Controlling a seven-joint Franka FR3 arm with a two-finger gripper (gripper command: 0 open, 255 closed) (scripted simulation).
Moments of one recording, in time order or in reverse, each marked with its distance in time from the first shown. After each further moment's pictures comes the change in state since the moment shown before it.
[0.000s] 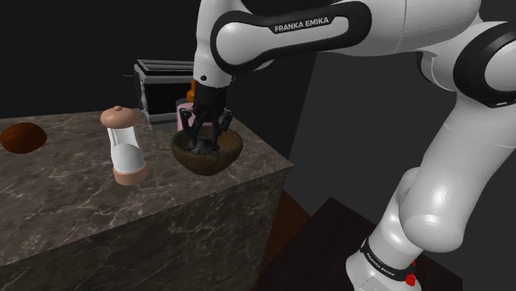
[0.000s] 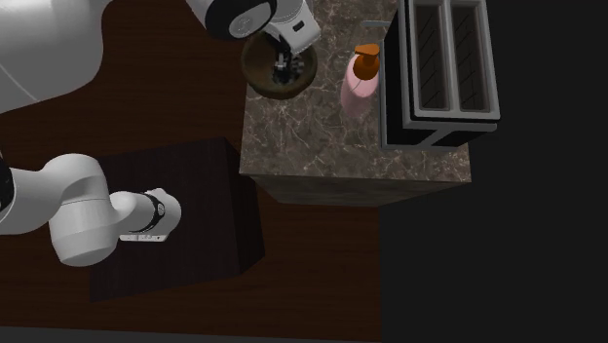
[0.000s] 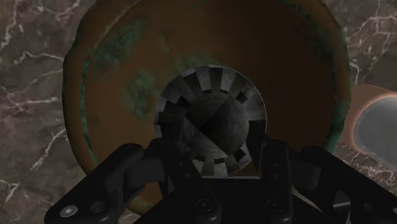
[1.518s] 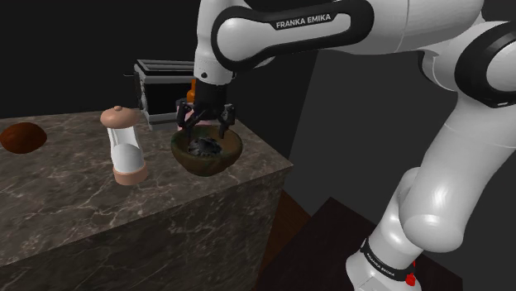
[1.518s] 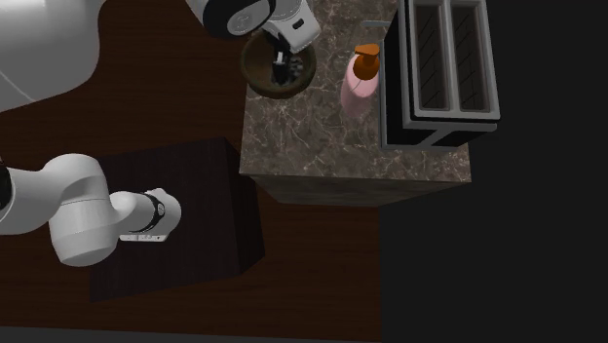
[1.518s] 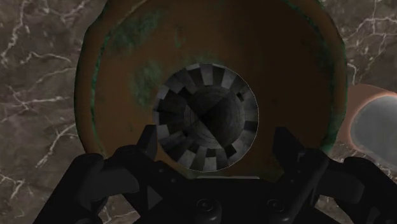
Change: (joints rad) arm -0.001 -0.006 -0.001 0.009 0.002 -0.017 -0.002
